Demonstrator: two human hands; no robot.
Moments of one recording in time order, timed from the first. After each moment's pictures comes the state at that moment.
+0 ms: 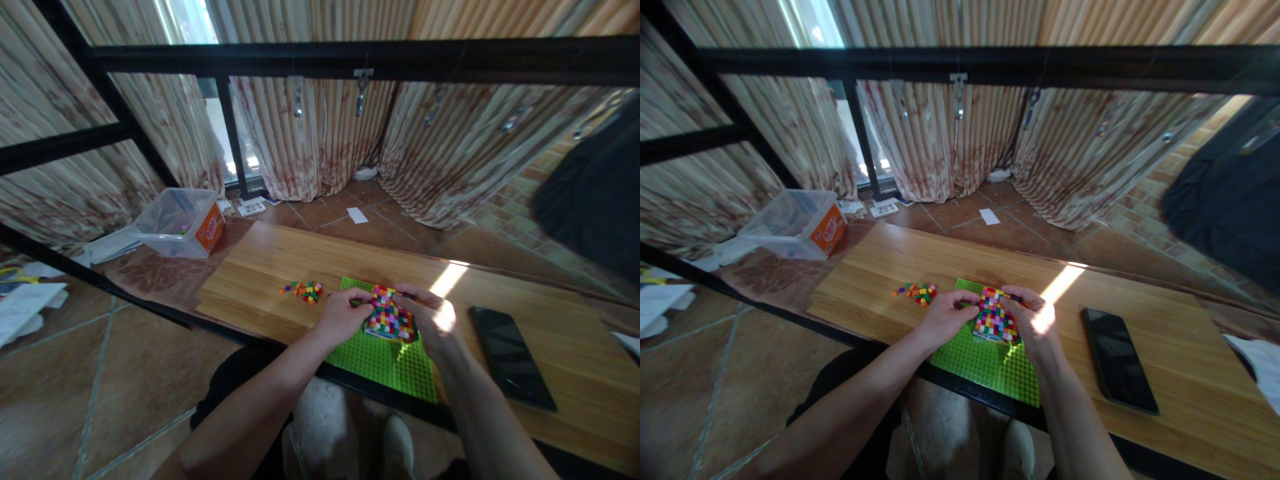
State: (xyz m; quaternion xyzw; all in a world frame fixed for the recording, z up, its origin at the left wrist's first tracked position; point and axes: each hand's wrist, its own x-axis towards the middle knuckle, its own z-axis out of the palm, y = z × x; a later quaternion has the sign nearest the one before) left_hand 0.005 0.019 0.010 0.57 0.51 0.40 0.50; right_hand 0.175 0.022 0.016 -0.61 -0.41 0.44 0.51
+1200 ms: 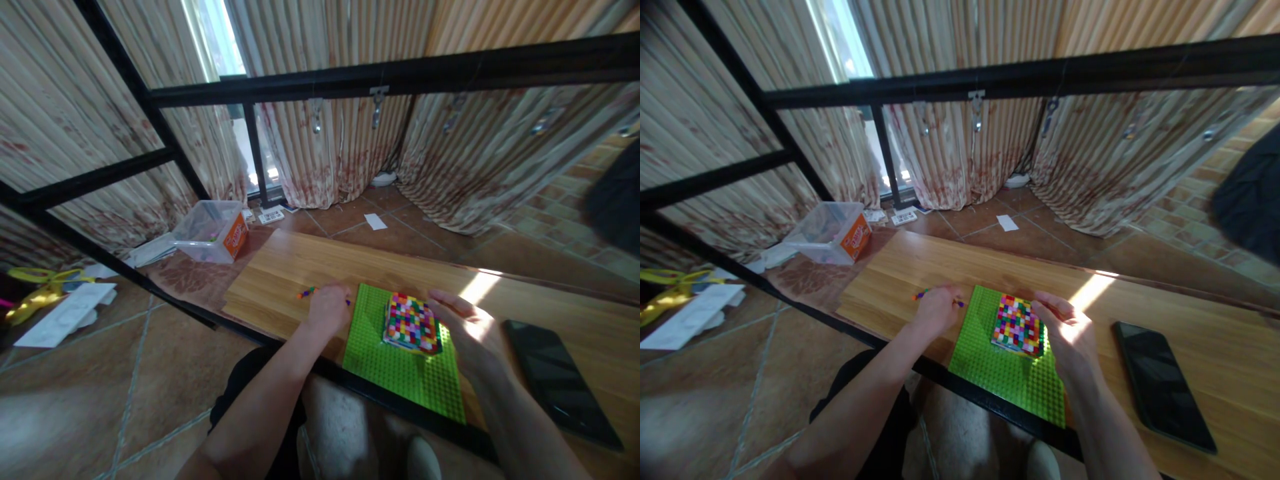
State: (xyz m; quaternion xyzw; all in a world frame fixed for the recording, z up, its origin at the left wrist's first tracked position) left_hand -0.045 0.030 0.025 0.74 0.65 0.11 0.14; right_hand 0.188 0.021 0.015 -0.62 -0.38 0.42 0.55
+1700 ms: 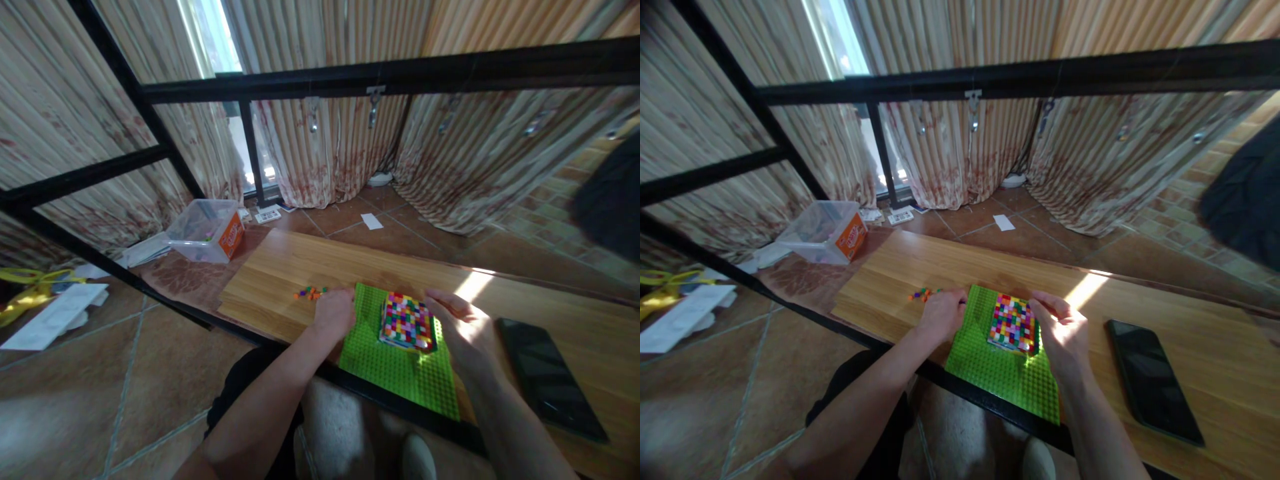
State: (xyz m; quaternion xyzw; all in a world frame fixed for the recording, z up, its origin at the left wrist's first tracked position) left_hand -0.028 0.029 0.018 0.74 0.65 0.13 0.16; right_hand 0.184 0.018 0.019 -0.62 -0.42 0.36 0.55
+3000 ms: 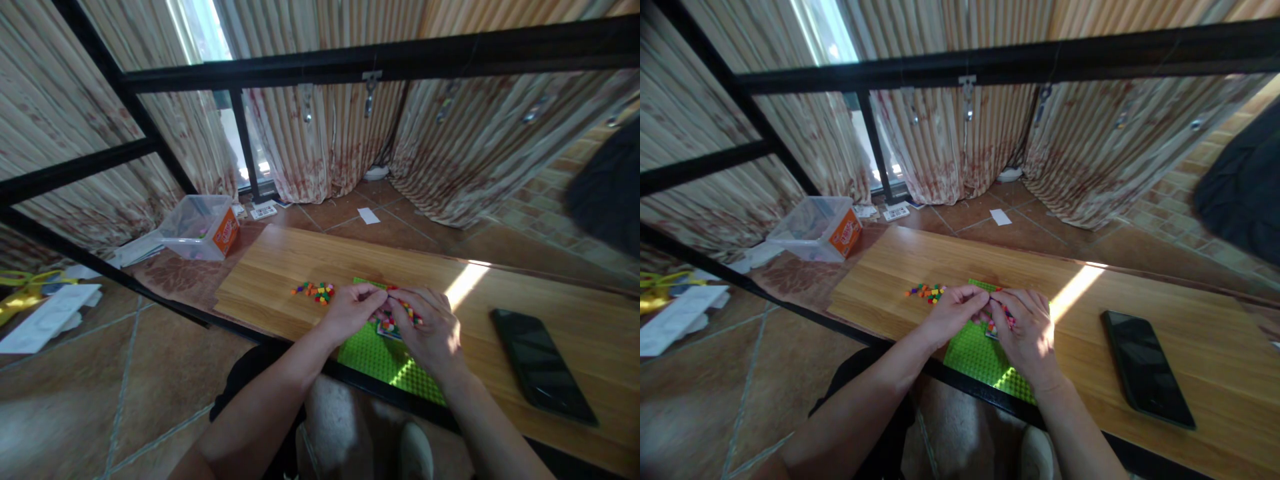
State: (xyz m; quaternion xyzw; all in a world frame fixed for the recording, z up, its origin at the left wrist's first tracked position) left_hand -0.003 0.019 0.028 0.48 0.40 0.43 0.65; right_hand 0.151 0.004 0.030 -0.47 -0.77 0.00 0.43
